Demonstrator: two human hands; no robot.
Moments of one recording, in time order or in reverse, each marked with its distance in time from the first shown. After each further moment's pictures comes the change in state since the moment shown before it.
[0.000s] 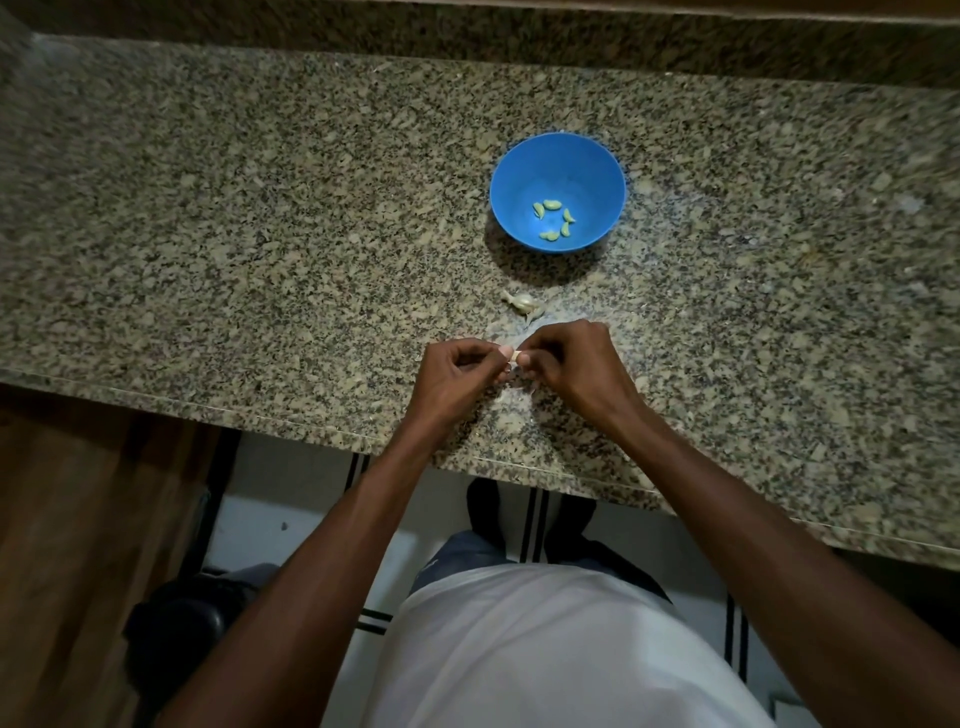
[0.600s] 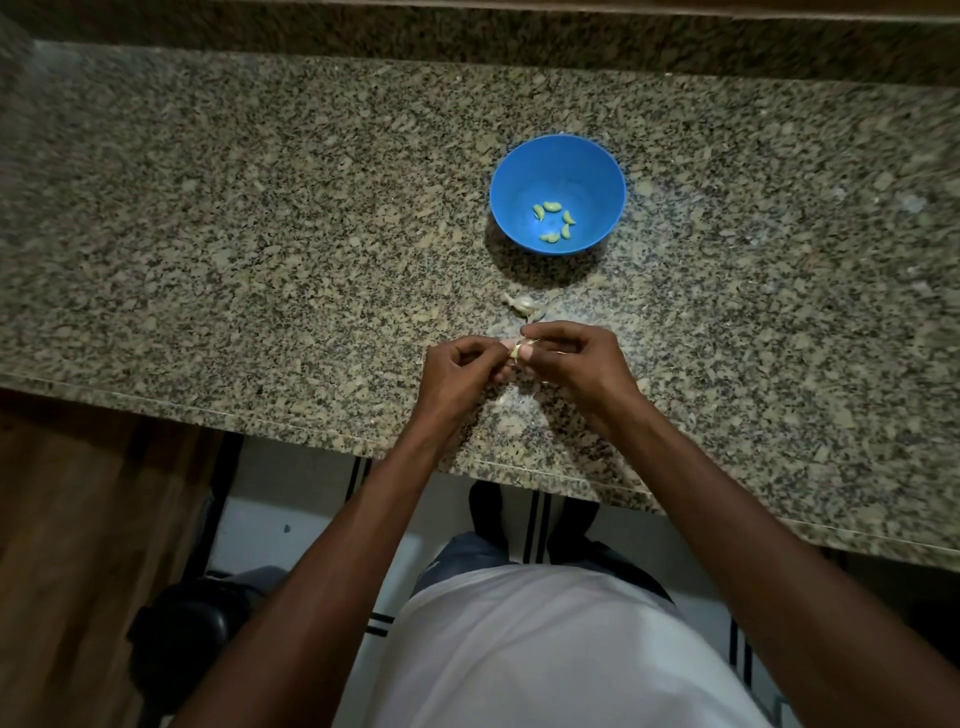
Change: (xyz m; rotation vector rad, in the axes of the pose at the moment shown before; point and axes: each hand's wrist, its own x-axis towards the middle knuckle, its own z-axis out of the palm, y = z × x) left_hand 0.003 0.004 0.008 -0.163 0.067 -0.114; right_hand 0.000 0.000 0.005 0.784 0.057 0.418
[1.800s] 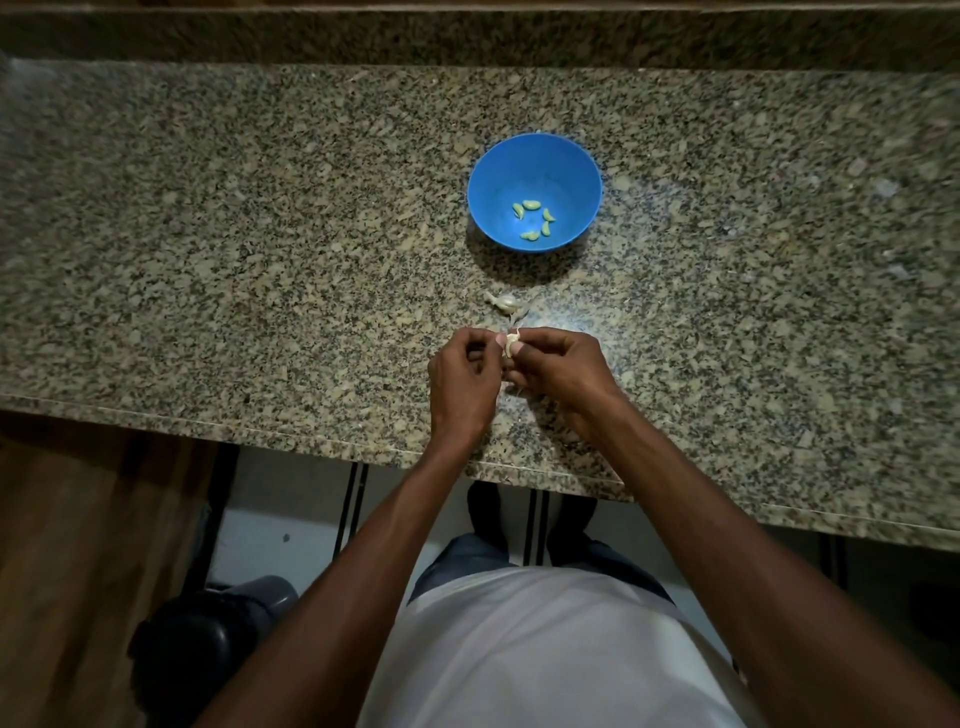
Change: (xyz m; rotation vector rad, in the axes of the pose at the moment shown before) left_hand -0.009 -0.007 0.032 0.365 0.223 0.261; right_hand 0.000 0.012 0.002 0.125 0.066 0.124
